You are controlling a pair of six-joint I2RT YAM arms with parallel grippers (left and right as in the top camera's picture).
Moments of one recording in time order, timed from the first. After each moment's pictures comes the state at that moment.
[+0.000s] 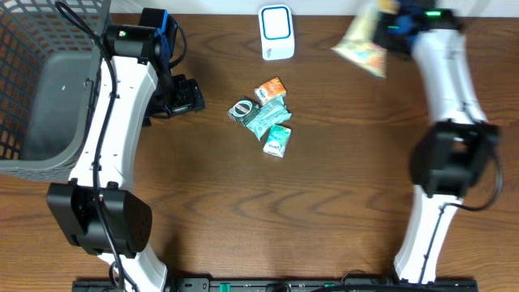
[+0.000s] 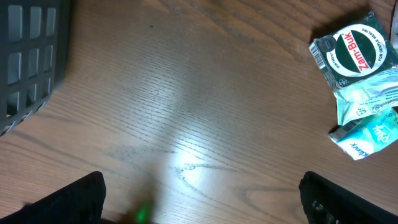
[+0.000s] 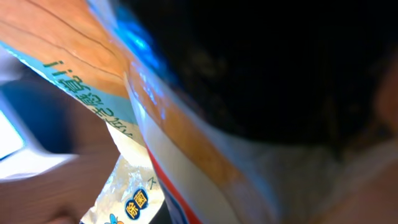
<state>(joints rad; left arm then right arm) -0.11 1.87 1.87 -1.51 -0.03 -0.44 -0.08 2.31 2.25 -0.95 -0.11 0.32</state>
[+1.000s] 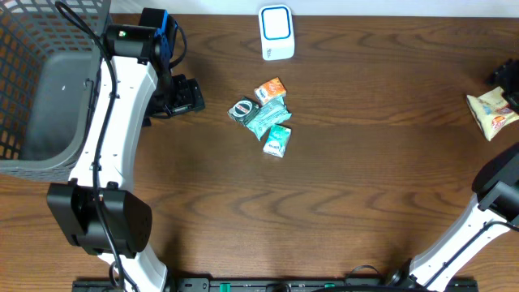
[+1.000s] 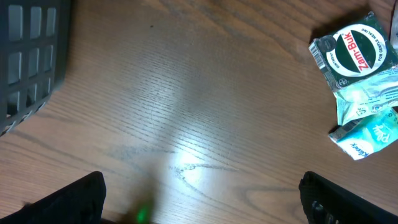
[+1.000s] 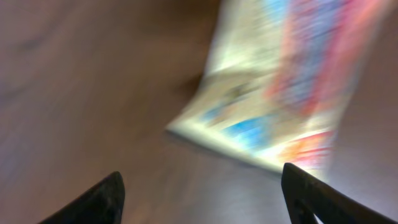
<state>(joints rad) -0.11 1.87 1.87 -1.51 -0.03 -0.44 -0.58 2.29 2.17 -1.10 -0.23 0.30</state>
